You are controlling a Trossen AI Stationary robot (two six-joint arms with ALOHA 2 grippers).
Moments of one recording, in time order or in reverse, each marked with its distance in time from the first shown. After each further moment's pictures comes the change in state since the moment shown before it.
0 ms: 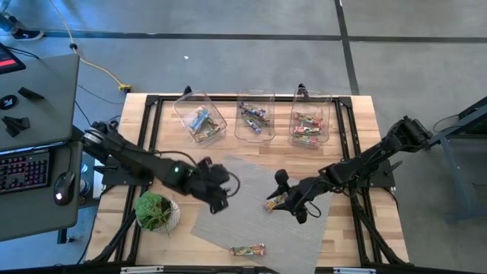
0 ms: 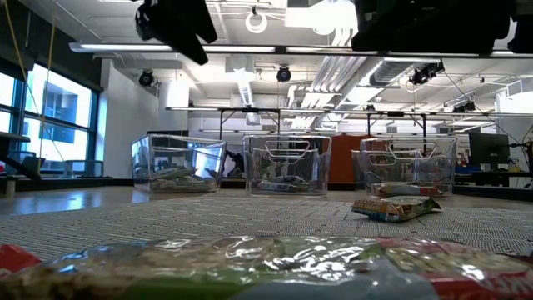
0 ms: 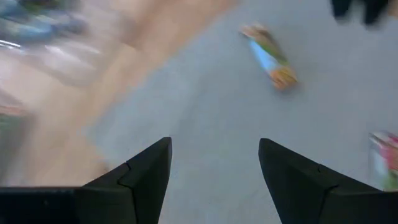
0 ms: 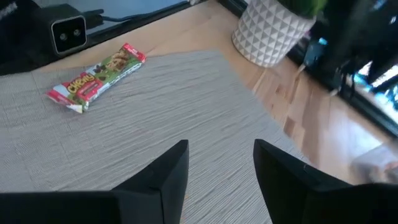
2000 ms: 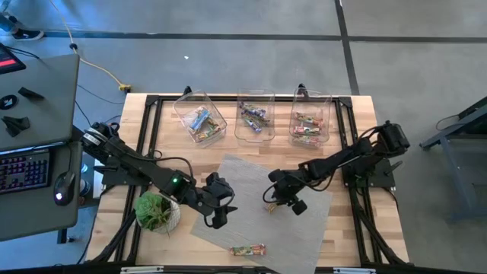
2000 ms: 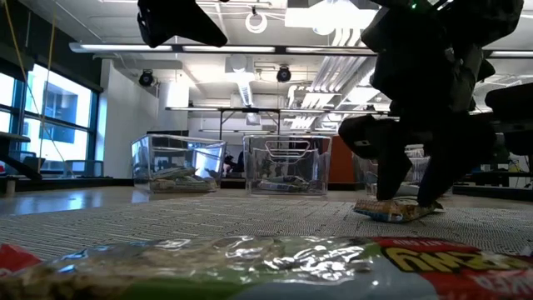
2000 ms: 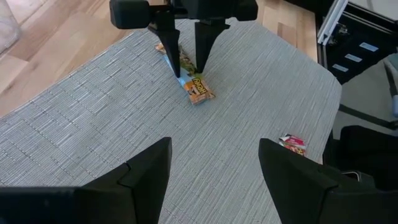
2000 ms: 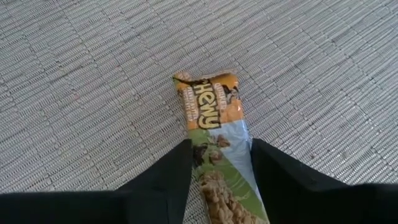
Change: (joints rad) left arm -0.084 0.000 -0.157 0.428 0.094 0.029; right arm -0.209 0.269 0.002 -0.182 -0.352 0.087
